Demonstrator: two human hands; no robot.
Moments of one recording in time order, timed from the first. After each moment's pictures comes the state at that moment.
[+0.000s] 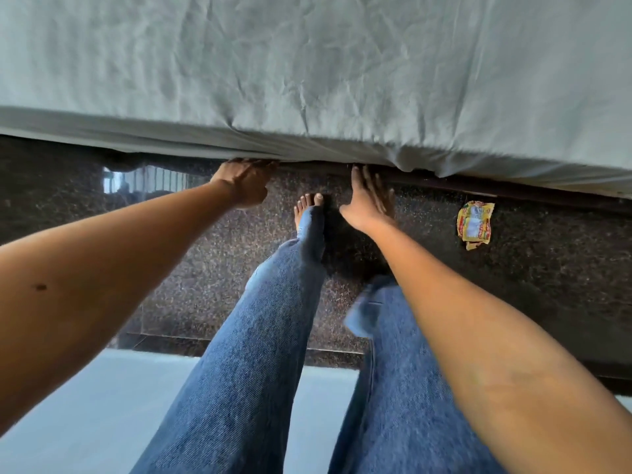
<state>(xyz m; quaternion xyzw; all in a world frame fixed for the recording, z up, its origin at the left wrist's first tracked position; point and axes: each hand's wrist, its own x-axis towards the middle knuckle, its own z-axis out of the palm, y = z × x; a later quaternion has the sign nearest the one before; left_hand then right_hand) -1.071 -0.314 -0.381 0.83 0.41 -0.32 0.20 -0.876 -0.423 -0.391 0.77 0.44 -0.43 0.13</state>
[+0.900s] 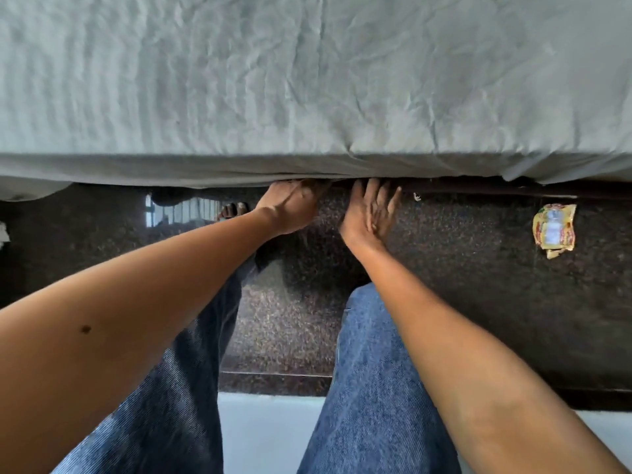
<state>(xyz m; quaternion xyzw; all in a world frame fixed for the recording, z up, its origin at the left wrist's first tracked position) -1.138 -0.276 -0.410 0.89 0.34 -0.24 0.20 -1.027 -0.365 -0.436 0.85 0.47 -0.24 0.10</state>
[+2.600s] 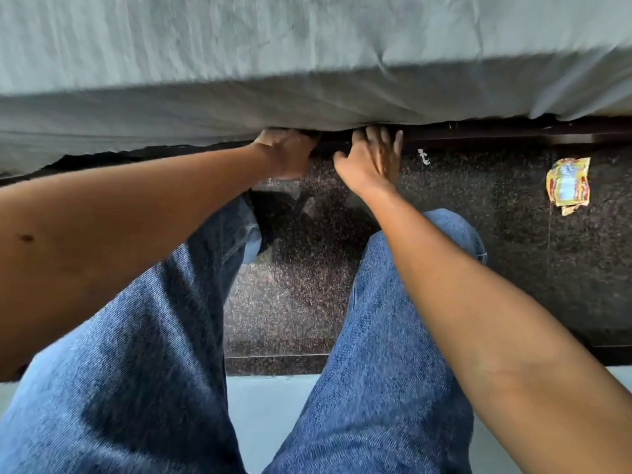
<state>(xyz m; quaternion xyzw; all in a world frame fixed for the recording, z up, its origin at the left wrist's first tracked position) -1.159 -0.259 -0.427 0.88 0.35 -0.26 0.17 -1.043 -0.348 -0.432 0.85 0.46 -0.26 0.02</state>
